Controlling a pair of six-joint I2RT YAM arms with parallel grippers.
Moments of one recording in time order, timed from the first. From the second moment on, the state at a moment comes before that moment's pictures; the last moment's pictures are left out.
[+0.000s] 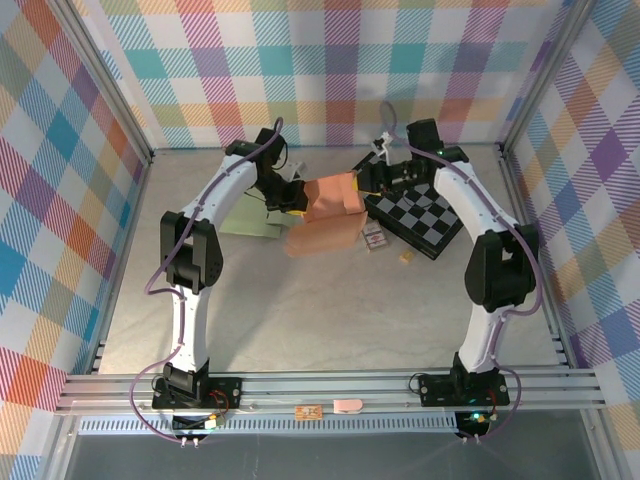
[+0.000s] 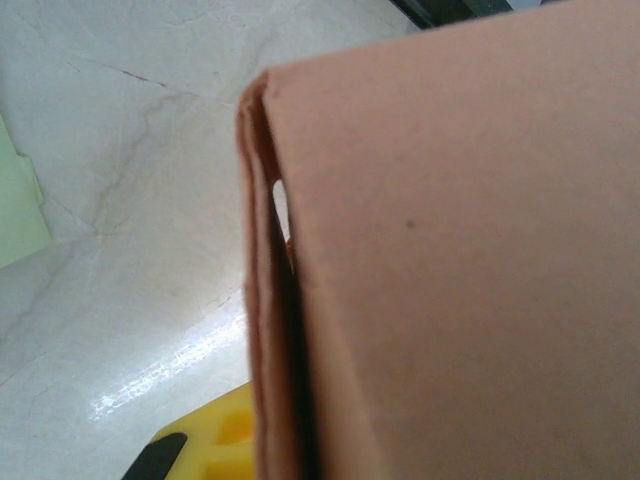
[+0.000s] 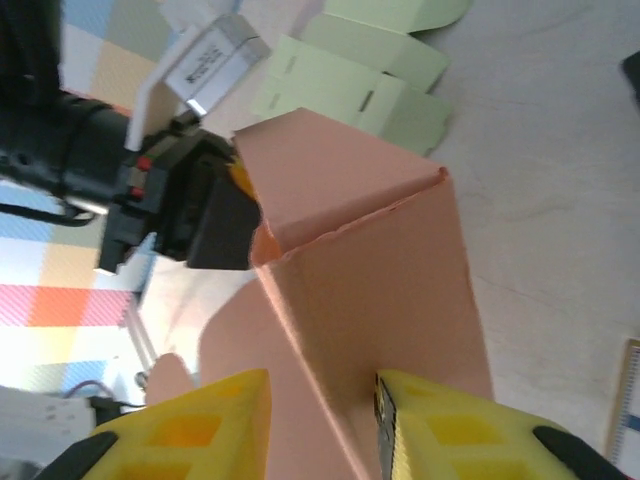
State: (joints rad) left arm -0.33 2.18 2.07 -1.20 0.54 -0.16; right arm 0.29 1.90 1.76 -0.83 -0.71 0.13
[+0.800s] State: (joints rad) left arm -0.34 2.18 2.07 -1.23 0.48 -0.16; right arm 0.51 2.05 2.01 -1.02 0.04 0.12
